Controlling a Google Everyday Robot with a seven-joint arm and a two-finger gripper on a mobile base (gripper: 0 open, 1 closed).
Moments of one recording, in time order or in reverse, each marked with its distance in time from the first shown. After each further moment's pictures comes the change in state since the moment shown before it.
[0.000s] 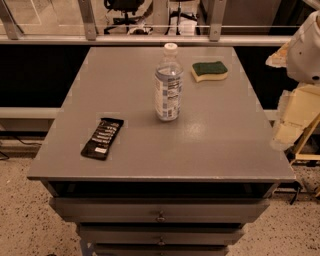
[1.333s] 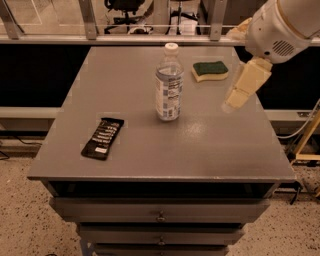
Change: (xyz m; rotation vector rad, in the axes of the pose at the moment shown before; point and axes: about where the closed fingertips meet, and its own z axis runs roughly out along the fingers) arm -0.080 -0.066 0.023 0.069 -0.298 -0.065
